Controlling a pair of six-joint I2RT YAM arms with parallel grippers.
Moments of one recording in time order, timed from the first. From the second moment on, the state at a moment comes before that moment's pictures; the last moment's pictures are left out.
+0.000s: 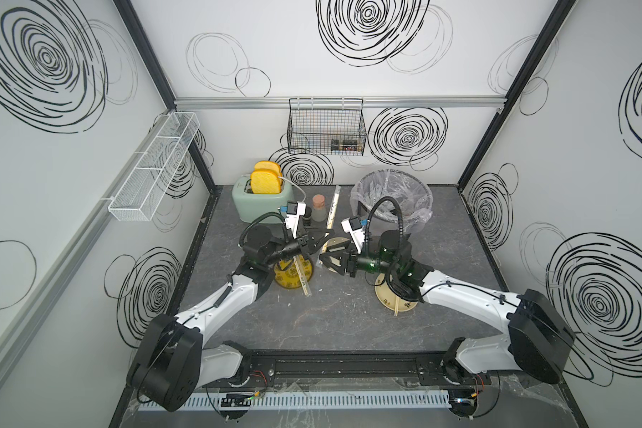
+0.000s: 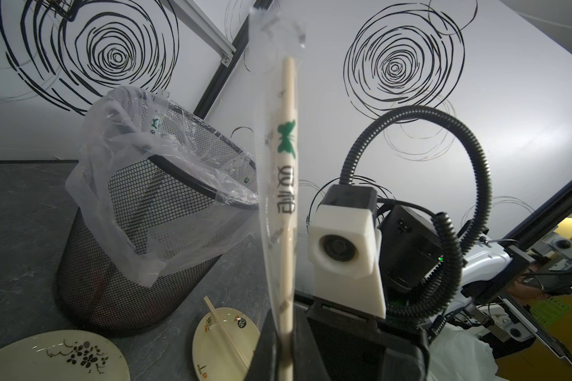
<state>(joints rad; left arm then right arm) -0.37 1.25 0.67 0.73 0.83 -0.77 0.82 1.38 0.80 0.48 -0.54 0.60</state>
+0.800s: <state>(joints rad) -0.38 1.24 0.67 0.71 0.84 -0.72 0.82 1.40 0.80 0.51 -0.53 0.60</state>
